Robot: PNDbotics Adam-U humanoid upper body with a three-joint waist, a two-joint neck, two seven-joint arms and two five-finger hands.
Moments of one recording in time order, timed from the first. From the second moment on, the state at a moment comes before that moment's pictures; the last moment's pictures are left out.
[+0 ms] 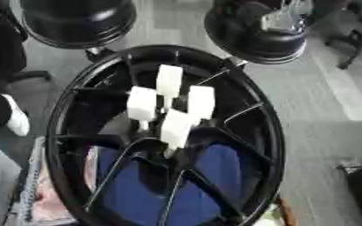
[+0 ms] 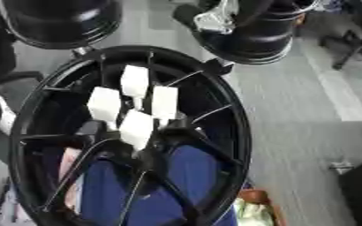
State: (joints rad) left arm -0.54 0.75 0.02 -1.86 0.33 0.20 0.33; right arm -1.13 -0.77 0.39 -1.78 0.10 -0.12 0.88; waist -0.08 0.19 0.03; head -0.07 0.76
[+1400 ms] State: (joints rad) left arm -0.54 0.75 0.02 -1.85 0.33 0.20 0.33; right arm -1.09 -0.81 0.54 -1.75 0.15 -0.09 0.91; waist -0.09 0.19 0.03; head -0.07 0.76
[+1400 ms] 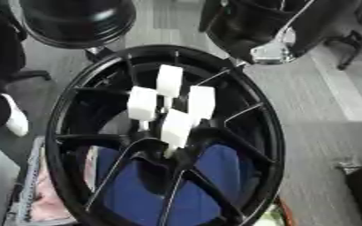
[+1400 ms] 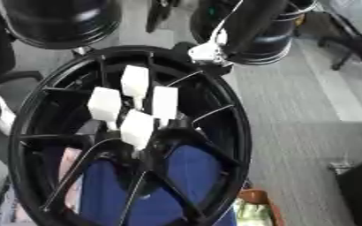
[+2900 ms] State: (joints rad) left arm -0.53 0.75 0.02 -1.85 0.33 0.20 0.32; right arm -1.07 -0.82 0.62 -1.73 0.24 0.00 0.90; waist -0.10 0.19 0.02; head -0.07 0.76
